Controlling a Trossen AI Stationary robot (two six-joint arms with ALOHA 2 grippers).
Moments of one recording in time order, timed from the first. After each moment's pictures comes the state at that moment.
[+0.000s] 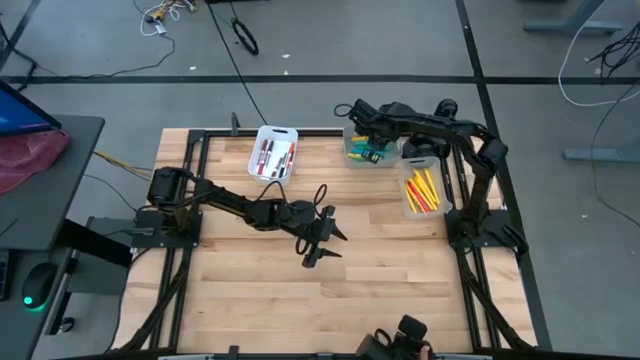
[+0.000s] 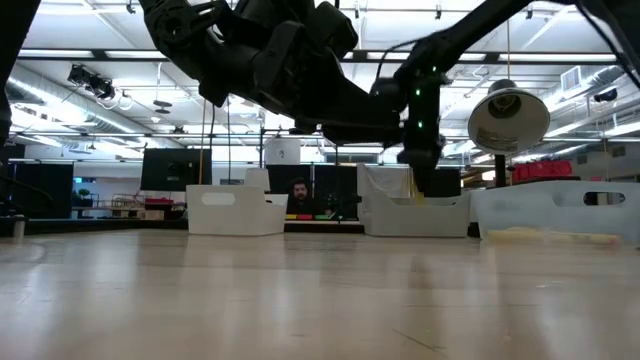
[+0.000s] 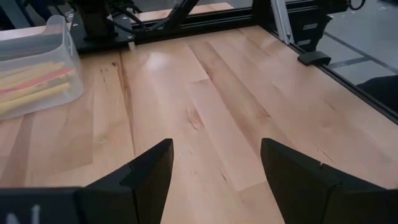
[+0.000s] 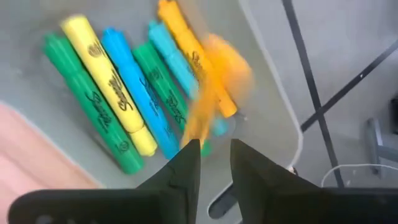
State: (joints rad) left arm -0.08 1.87 0.97 0.51 0.23 0.12; right arm -0.64 1.86 1.44 -0.93 0.38 -0.18
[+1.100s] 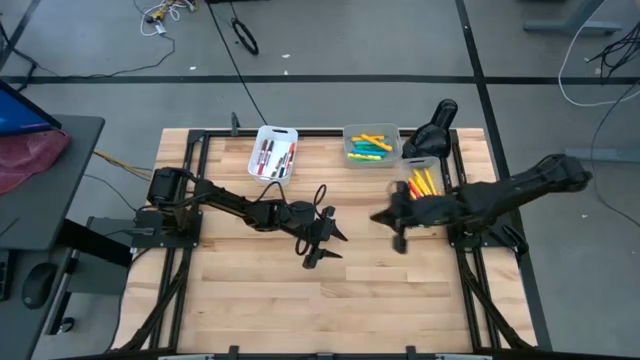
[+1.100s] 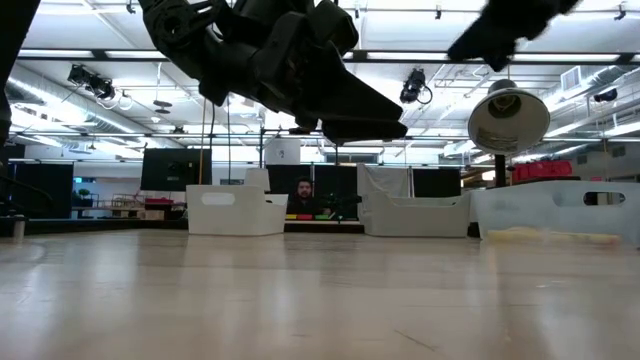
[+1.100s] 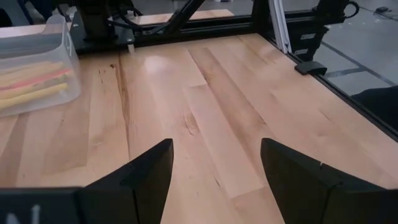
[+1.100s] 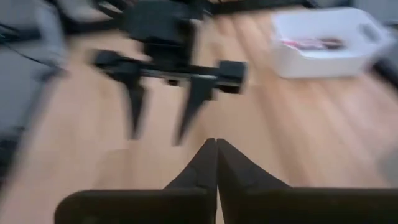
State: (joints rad) left arm -0.08 1.87 0.97 0.52 0.23 0.07; right arm 0.28 1.01 0.78 -0.36 0.33 0.28
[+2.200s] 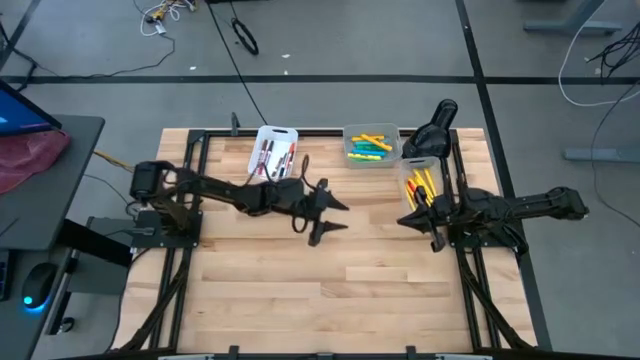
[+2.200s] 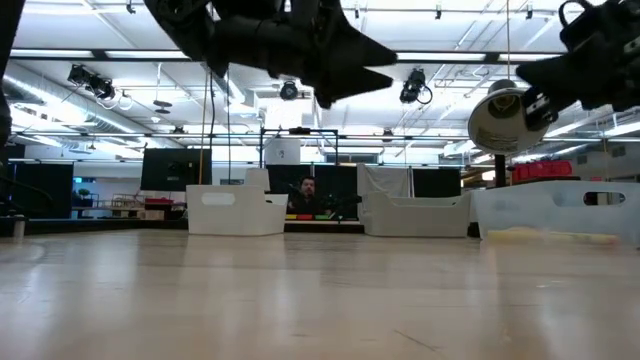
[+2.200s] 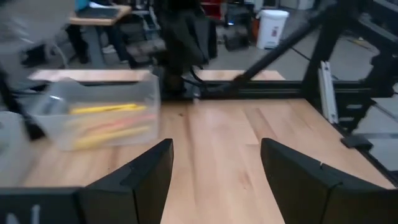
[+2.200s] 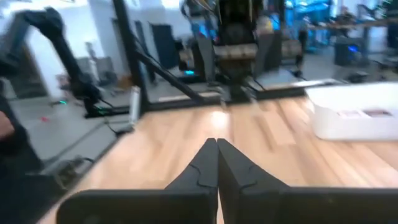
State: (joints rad) left arm 0.01 1.72 0.97 0.54 0.13 -0.03; right arm 0.09 0.18 0.02 0.18 -0.08 0.15
